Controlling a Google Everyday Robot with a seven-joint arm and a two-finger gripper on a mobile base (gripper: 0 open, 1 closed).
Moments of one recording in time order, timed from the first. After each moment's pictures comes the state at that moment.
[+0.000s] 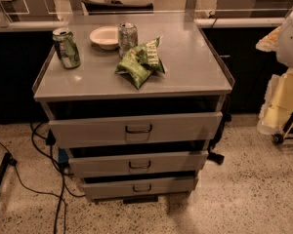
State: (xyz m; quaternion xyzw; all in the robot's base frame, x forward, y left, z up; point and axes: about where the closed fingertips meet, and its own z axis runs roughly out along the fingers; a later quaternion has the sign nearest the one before) arm 0.438 -0.217 0.976 -0.60 0.78 -0.03 0.16
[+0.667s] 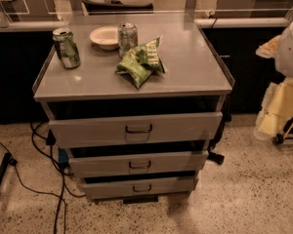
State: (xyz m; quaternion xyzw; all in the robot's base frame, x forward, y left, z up) arm 0.439 -0.216 0.963 -0.60 0.78 -0.03 0.18
